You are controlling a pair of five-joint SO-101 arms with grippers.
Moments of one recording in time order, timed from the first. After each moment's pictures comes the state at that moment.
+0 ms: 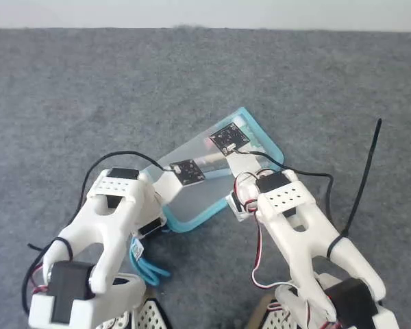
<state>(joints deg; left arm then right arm) -0.3 -10.1 55.8 64.7 -45.2 -26.8 -19.5 50.2 51.1 9.7</state>
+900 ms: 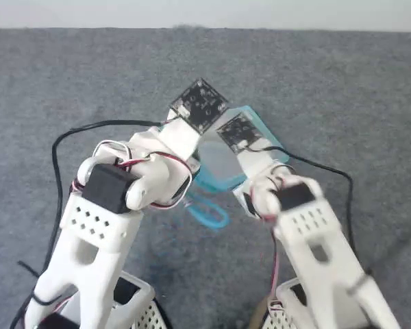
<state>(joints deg) 20.0 -36.1 18.9 84.6 -11.0 -24.4 -41.4 52.0 56.4 15.0</state>
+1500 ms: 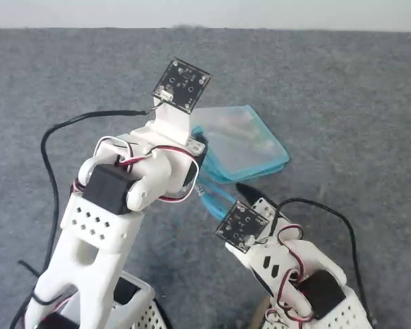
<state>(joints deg) 20.3 -36.1 18.6 78.8 2.9 -40.1 -98.1 77.0 61.1 22.7</state>
